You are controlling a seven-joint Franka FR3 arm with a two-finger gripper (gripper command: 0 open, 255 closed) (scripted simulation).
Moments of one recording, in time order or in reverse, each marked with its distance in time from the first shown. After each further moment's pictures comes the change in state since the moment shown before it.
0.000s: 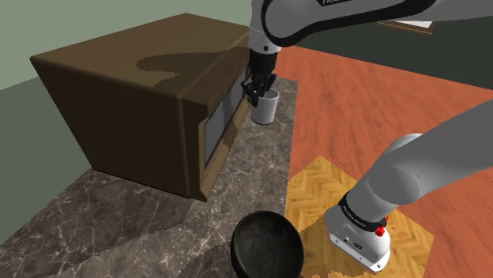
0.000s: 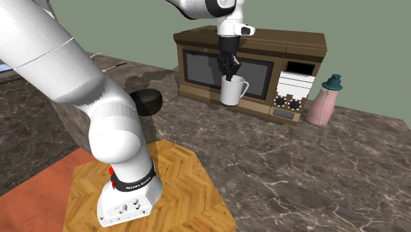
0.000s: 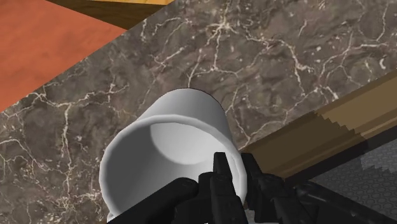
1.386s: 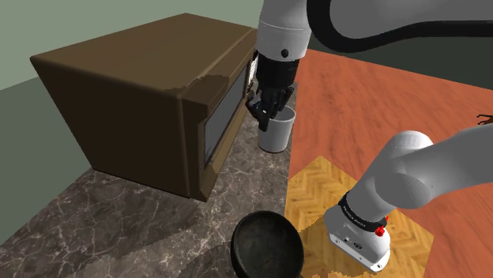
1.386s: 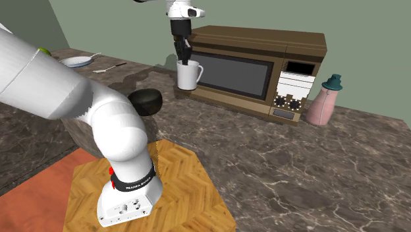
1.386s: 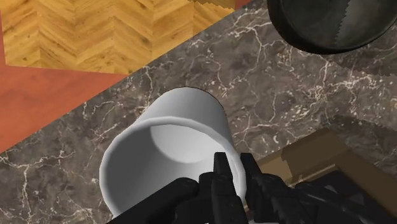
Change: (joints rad) arm 0.163 -0.279 0.162 -0.047 0.172 -0.214 0.237
